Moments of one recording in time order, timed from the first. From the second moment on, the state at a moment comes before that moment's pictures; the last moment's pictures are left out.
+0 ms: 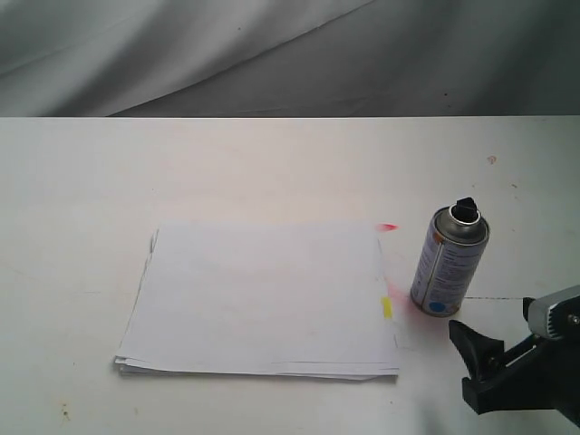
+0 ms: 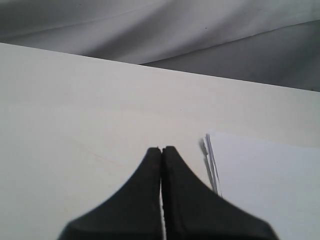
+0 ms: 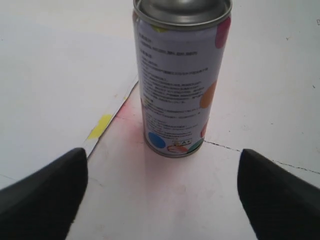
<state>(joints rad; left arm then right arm) 0.04 0.07 0.00 0.17 0.27 -0.36 0.26 1.34 0.00 0.28 -0.76 -0.10</state>
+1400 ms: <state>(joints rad) 0.04 0.07 0.00 0.17 0.27 -0.36 0.26 1.74 -0.22 0.32 -0.96 -0.10</state>
